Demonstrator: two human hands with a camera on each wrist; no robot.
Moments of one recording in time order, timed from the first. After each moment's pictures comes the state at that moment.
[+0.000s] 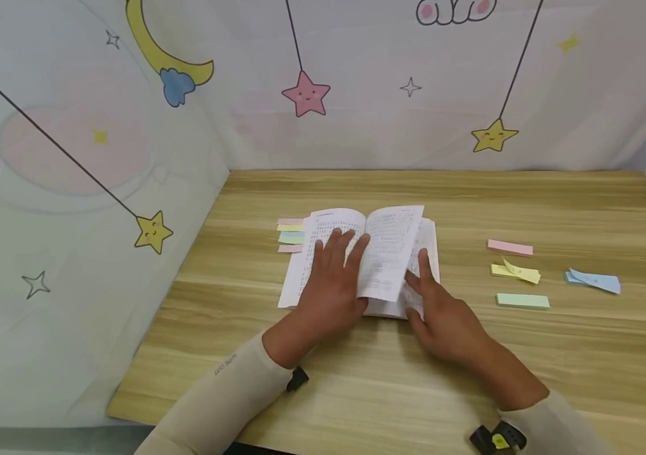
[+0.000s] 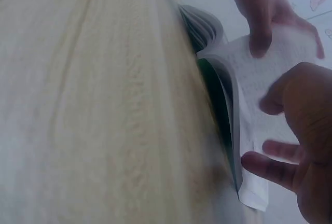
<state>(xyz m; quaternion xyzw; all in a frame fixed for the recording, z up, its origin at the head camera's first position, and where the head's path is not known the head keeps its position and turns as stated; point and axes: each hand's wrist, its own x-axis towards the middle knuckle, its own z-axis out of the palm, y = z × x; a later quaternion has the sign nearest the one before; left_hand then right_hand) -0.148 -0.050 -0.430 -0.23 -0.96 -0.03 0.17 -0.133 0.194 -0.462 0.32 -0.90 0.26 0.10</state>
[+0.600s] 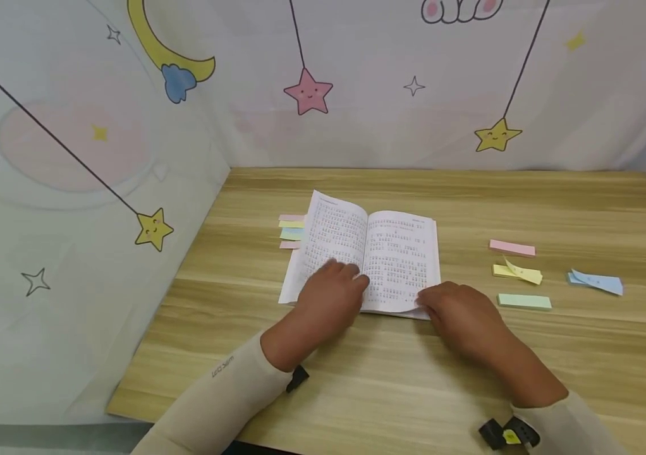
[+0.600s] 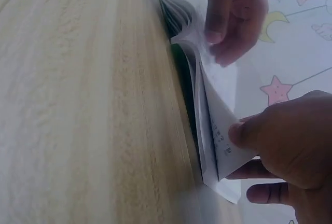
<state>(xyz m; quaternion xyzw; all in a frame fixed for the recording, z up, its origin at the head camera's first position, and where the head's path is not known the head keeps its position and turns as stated) -0.137 -0.049 -0.414 -0.26 -0.96 0.07 0.05 -0.139 0.208 -0.446 0.32 -0.93 0.15 0.05</state>
